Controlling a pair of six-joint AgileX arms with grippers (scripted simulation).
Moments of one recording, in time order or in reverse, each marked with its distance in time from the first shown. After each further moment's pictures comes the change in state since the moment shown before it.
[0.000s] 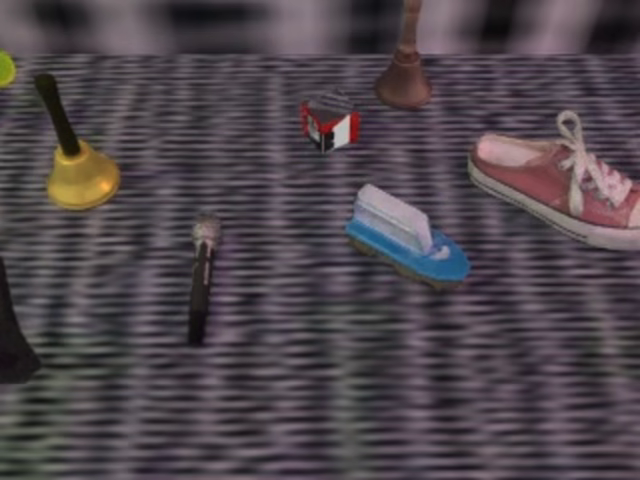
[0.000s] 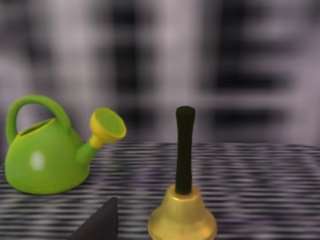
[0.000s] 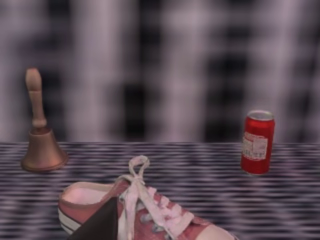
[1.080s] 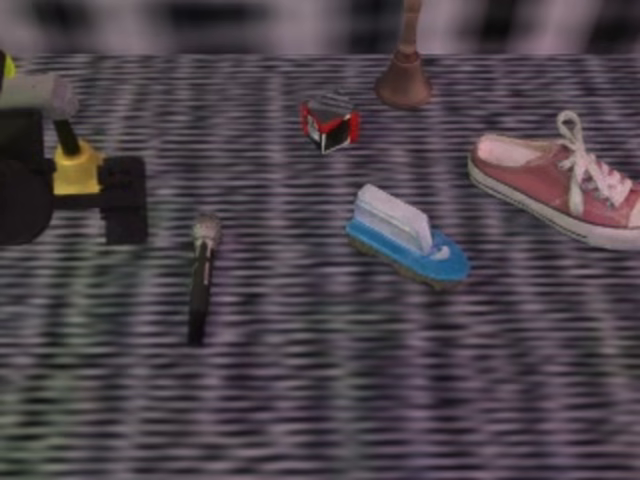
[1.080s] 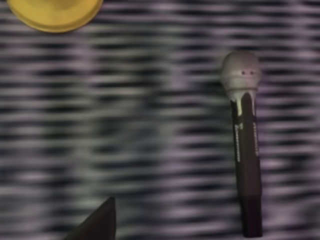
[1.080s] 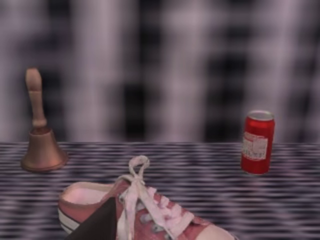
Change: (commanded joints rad) left arm -0.234 1.235 0.878 -0.555 0.021 -0.204; right arm 0.000 0.000 0.000 0.000 0.000 0.000
